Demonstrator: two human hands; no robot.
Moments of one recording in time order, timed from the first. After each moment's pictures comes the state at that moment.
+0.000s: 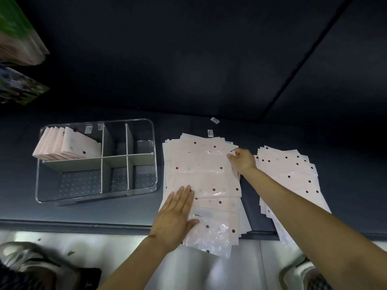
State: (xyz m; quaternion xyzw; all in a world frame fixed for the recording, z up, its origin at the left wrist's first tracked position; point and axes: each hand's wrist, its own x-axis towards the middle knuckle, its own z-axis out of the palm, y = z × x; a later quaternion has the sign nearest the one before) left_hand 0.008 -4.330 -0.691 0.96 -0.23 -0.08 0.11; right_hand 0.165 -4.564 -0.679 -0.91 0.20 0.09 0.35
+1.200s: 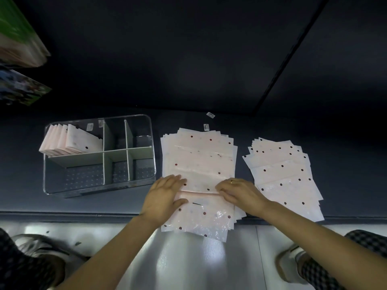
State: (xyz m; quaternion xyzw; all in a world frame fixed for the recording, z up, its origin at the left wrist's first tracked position) left_hand 0.025 -4.311 -0.671 0.96 -0.17 -0.10 0.19; right_hand 0.037 -4.577 -0.648 -0.95 -0.26 0.10 0.16
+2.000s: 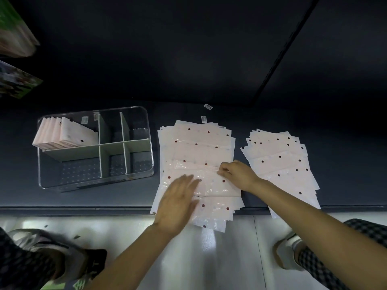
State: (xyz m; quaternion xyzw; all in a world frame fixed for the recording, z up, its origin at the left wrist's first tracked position) left_hand -0.014 -4.350 -0.671 0.95 -0.21 -0.02 0.21; right_hand 0.069 -4.573 -0.658 -0.96 -0.07 0.23 0.16
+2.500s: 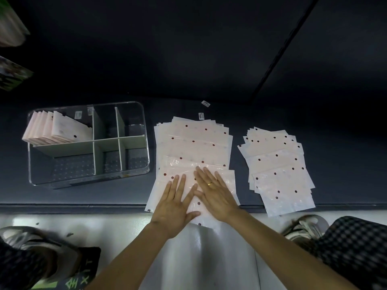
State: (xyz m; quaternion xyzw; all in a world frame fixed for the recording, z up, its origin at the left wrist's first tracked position) left_hand -0.018 -4.347 -0.708 0.95 -0.25 -0.16 0.03; right_hand 0.007 -4.525 -0.708 -0.97 -0.19 0.15 0.10
